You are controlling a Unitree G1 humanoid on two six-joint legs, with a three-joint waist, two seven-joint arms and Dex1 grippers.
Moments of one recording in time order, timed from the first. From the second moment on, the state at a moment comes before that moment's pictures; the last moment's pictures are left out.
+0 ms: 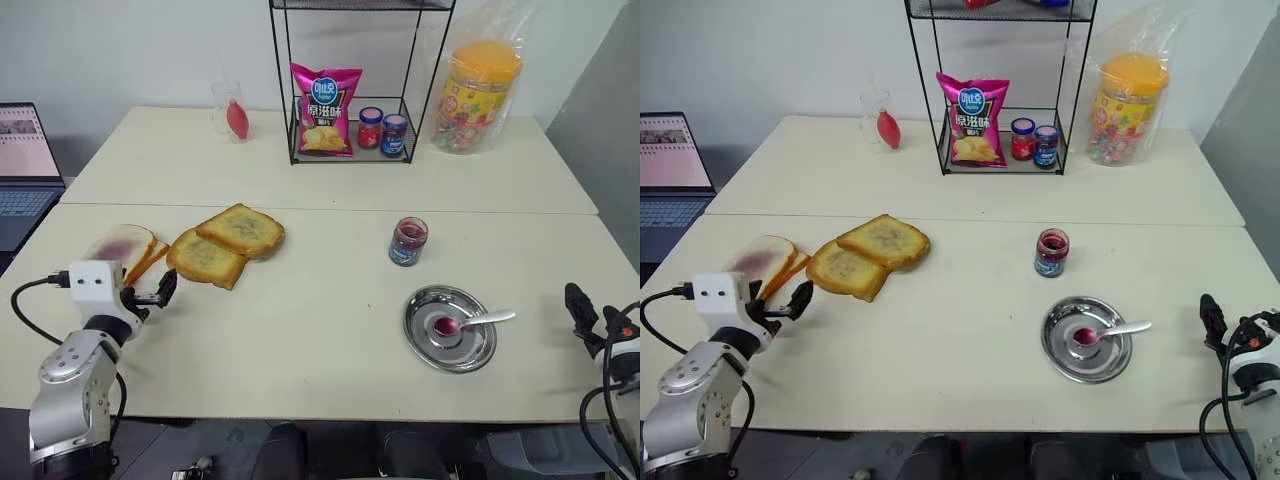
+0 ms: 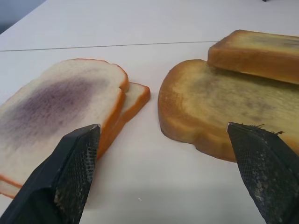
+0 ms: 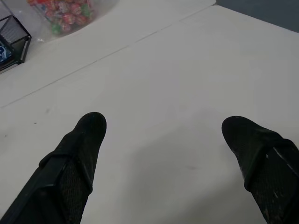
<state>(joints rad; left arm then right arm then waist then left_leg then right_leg) -0.01 0.51 0.47 -0.07 -0.34 0.38 -0.36 0.20 -0.46 -0.60 -0.19 0.84 0.45 0.09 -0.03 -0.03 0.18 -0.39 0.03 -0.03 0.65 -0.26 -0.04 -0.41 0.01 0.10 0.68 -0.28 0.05</state>
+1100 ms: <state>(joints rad) -0.01 0.57 0.54 -0.11 -0.58 0.54 -0.44 0.23 -0.53 -0.58 -0.32 0.77 0.53 0.21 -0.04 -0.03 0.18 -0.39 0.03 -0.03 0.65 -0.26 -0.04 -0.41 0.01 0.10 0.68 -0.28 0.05</state>
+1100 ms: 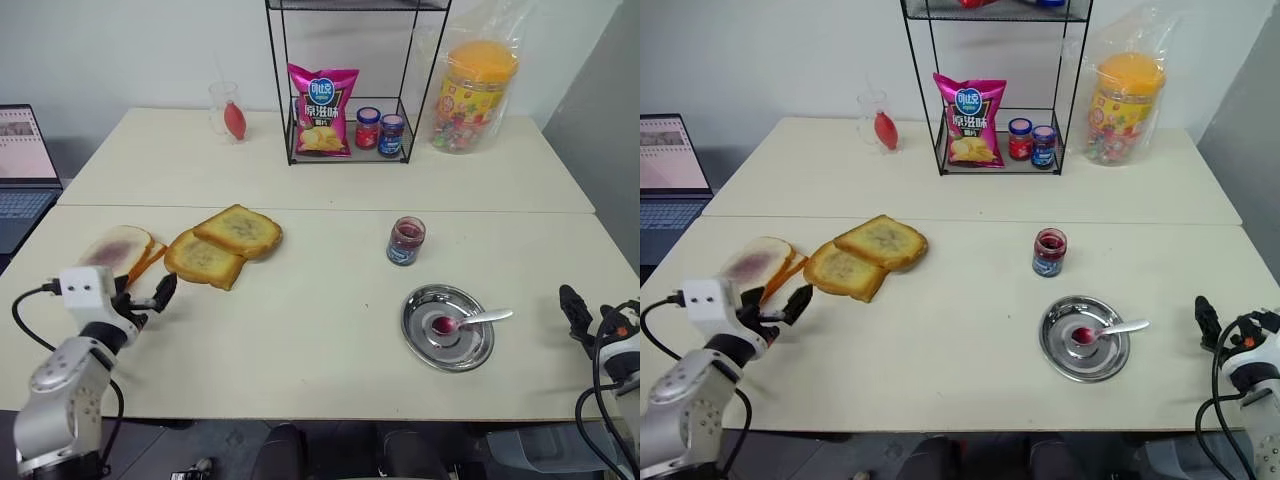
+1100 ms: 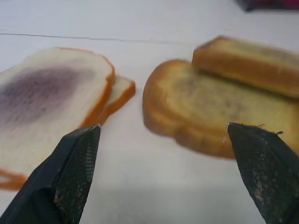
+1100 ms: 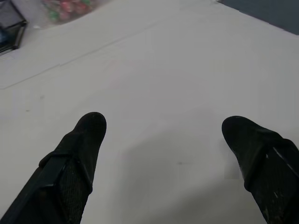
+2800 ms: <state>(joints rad) -0.66 0.51 0.55 0.59 -0.87 0.99 -0.35 -0.21 -0.77 -0.13 -0.64 1.00 0.83 0.56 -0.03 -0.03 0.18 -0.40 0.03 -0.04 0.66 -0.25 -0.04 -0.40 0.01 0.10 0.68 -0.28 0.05</state>
